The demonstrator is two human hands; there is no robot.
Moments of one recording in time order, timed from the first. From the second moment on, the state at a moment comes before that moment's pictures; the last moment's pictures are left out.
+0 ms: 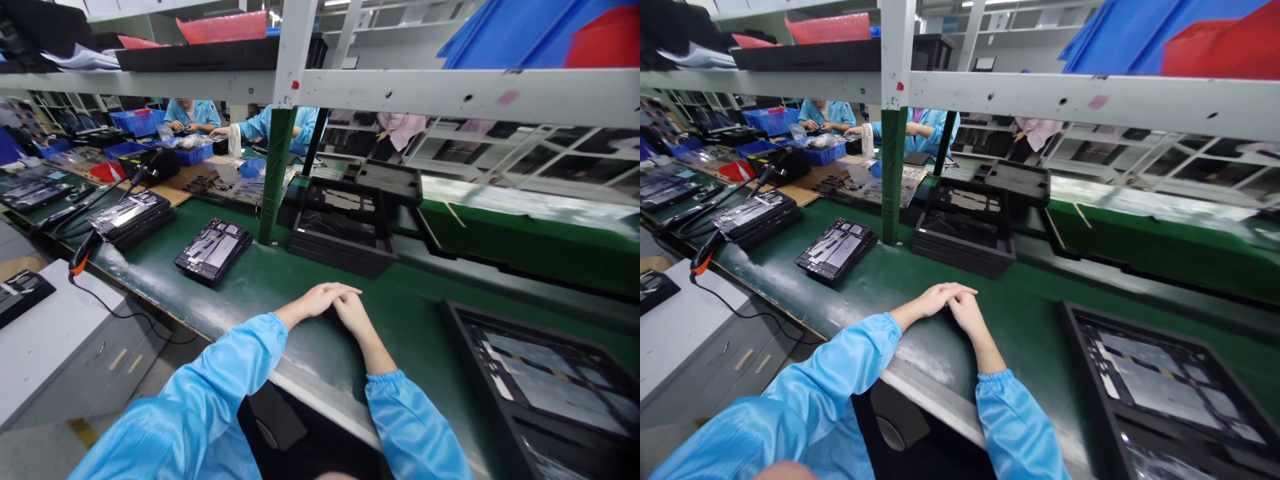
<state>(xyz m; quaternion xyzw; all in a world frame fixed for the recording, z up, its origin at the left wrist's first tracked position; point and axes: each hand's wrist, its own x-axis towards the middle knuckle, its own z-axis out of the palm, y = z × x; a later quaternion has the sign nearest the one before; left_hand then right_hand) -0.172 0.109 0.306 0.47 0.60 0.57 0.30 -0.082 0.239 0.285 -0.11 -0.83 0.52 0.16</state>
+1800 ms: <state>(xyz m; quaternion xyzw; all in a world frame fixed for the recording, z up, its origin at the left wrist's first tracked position) -0.175 0.110 0.298 0.52 0.58 0.57 0.26 -0.080 0.249 0.273 -0.11 -0.81 0.56 0.15</state>
